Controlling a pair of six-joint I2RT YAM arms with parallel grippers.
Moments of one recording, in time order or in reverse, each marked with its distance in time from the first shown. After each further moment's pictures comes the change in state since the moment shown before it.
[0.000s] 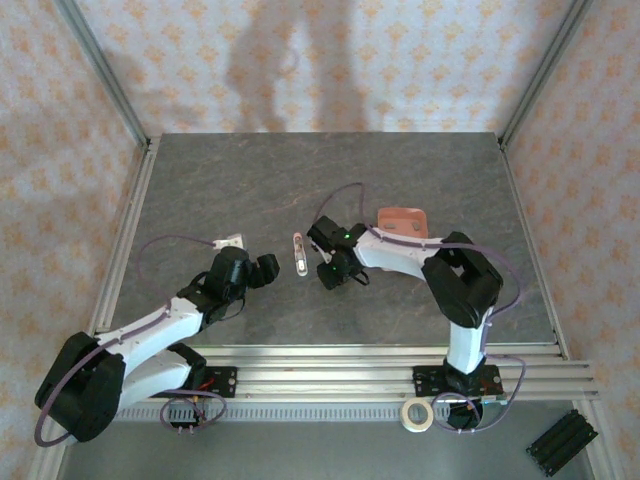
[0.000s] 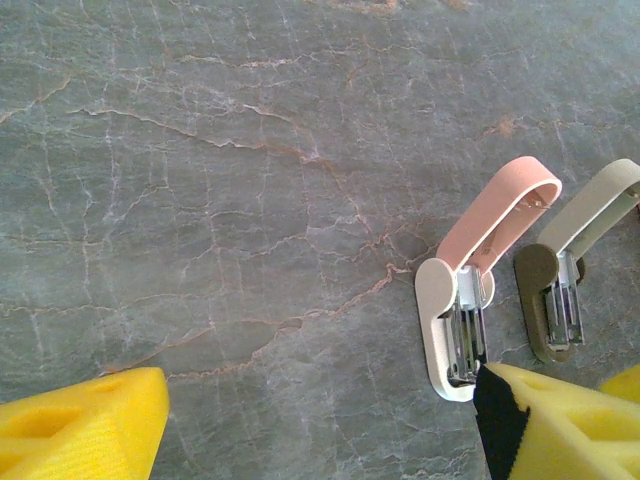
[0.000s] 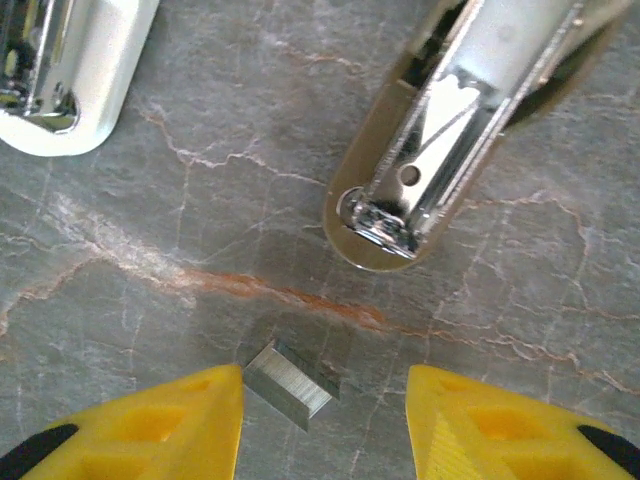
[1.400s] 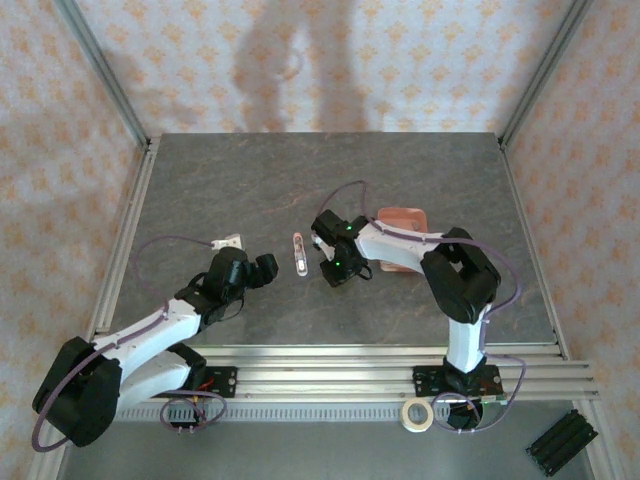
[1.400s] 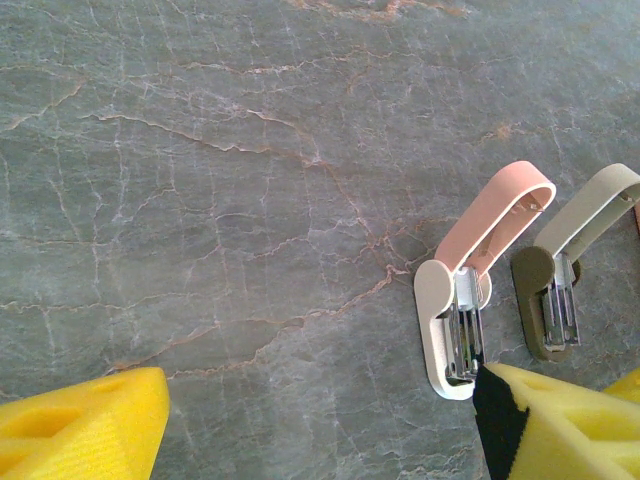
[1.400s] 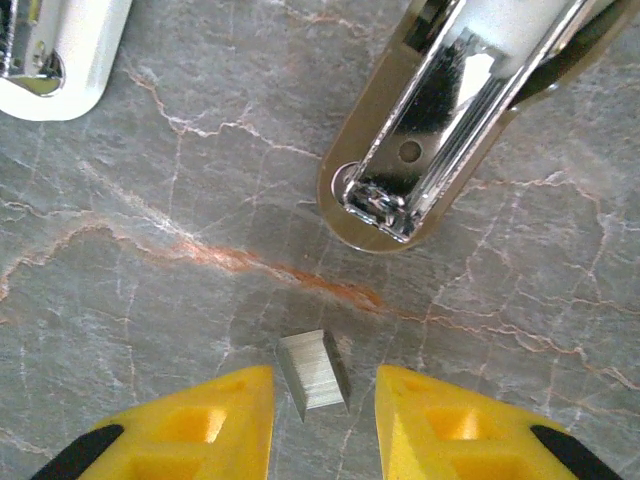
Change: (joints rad) left arm 0.000 -0.025 0.000 -0.023 -0.007 -0.001; right arm -0.047 0.025 0.040 -0.078 -0.090 -0.043
